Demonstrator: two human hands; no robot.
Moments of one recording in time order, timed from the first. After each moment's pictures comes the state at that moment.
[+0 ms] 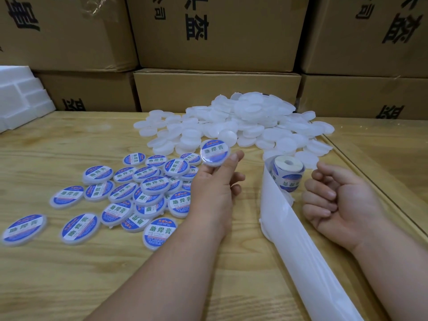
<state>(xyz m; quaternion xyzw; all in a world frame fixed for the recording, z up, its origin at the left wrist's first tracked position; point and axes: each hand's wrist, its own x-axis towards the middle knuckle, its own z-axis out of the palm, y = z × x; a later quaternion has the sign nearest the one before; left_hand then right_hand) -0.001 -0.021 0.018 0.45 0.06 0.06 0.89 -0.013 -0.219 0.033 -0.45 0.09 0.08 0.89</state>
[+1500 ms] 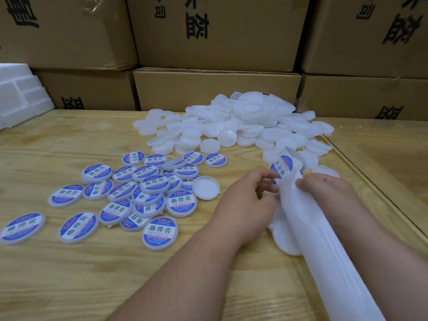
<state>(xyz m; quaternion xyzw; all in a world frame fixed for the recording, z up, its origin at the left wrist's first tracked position) -0.020 -0.041 0.012 0.81 -0.09 -0.01 0.57 -0.021 -0.209 0.026 -0.75 0.08 -0.04 0.65</state>
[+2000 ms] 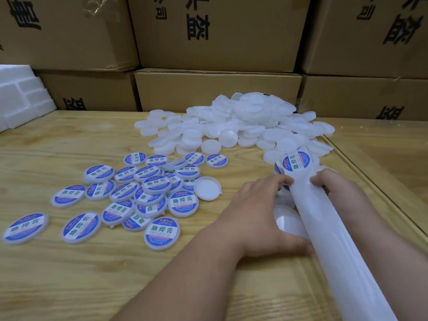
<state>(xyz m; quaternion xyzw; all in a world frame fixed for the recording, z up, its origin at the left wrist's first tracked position) -0.027 -0.040 0.009 0.89 -0.24 -0.01 0.39 -0.018 -0.212 0.033 -0.70 0.16 -0.03 0.69</state>
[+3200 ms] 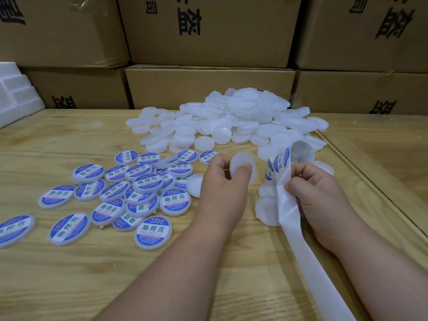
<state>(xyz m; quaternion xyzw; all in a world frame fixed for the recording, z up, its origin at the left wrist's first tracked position) -0.008 -0.034 0.010 0.67 -0.02 0.12 0.73 -0.021 -0.195 0.018 -0.71 -0.01 -0.06 0.70</state>
